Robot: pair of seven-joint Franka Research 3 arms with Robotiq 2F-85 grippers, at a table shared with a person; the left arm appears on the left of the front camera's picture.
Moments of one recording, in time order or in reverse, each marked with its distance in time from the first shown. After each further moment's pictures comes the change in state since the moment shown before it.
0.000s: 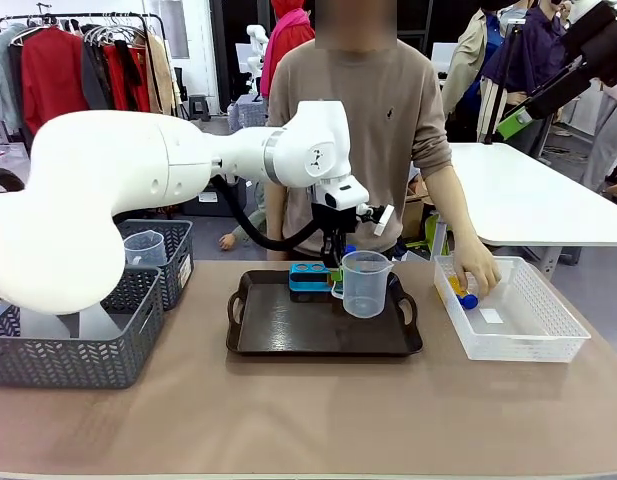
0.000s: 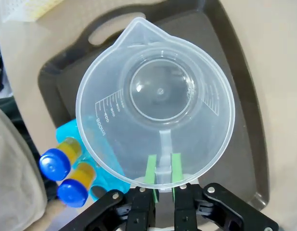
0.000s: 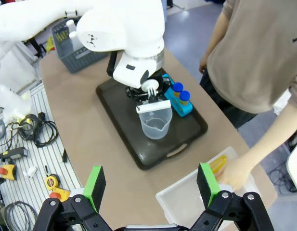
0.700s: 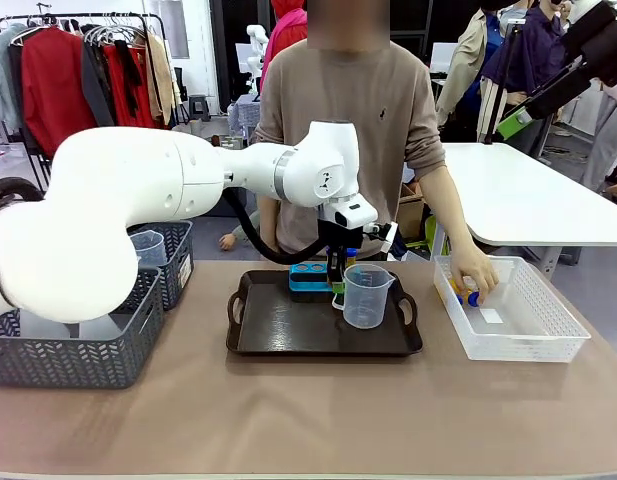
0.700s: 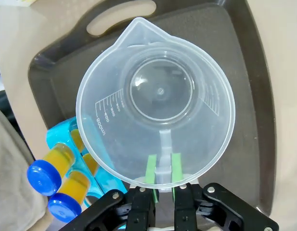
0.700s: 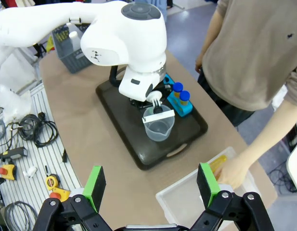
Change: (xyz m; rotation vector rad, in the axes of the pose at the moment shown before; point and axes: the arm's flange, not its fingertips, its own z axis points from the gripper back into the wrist) left arm 0.009 0.002 -0.026 0.028 0.051 0.049; right arm 0.000 0.000 0.000 0.000 0.000 0.000
